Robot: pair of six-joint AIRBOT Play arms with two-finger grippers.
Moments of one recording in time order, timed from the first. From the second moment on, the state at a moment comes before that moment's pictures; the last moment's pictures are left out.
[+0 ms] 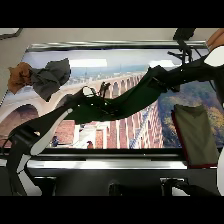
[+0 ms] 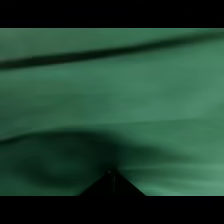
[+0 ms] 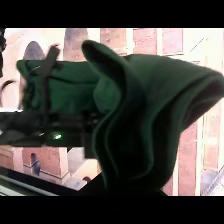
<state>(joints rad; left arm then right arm) -0.49 -1.96 1.65 0.70 -1.06 -1.45 0.01 -1.36 1.66 -0.98 1.43 1.74</state>
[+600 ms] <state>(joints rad) -0.42 -1.89 1.65 0.51 -0.96 -1.37 0.04 -1.36 1.66 -0.89 1.36 1.75</state>
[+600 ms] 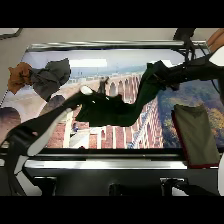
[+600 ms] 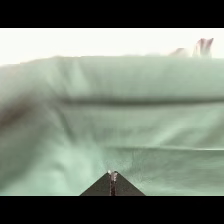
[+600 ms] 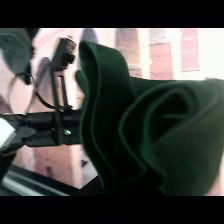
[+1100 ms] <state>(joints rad) 0.06 -1.38 1.65 0.85 -1.08 -1.39 0.41 -1.75 1.66 -0.52 0.96 1.67</state>
